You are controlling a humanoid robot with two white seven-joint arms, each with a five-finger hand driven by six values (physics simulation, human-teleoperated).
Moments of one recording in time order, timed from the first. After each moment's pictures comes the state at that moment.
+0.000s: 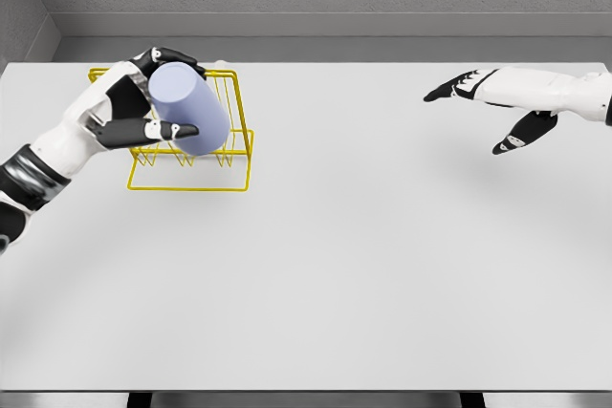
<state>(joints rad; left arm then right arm) -0.36 0.77 -0.51 -1.66 0.85 -0.23 -0.30 -0.85 -0.90 0.80 -1.28 0.02 -0.61 0.61</state>
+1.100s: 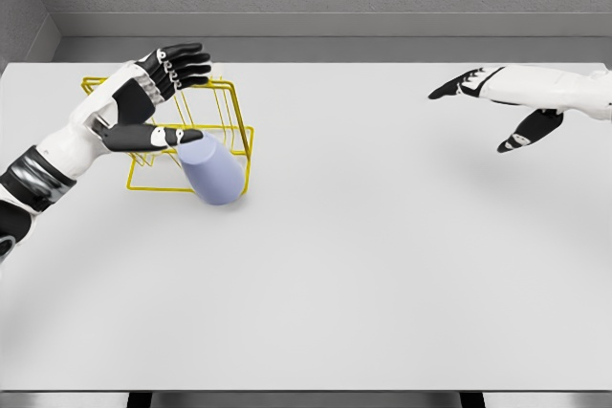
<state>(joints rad) -0.36 0.76 -0.51 -1.66 0.82 -0.24 -0.30 -0.85 -0.91 0.79 -1.28 0.02 -0.61 0.61</state>
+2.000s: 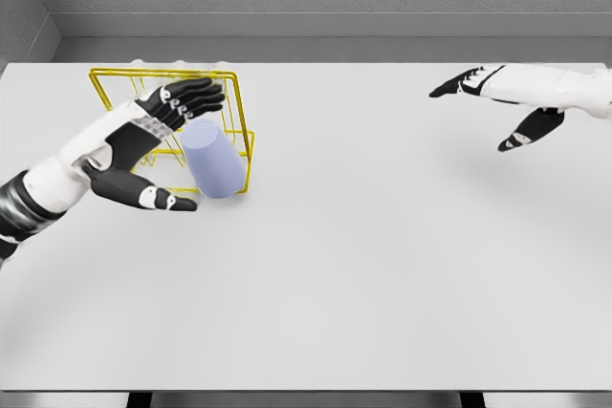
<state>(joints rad) -0.29 0.84 -0.52 -1.73 0.83 -0.48 -0.52 -0.85 -0.91 0.79 -1.28 0.01 -0.61 0.61</state>
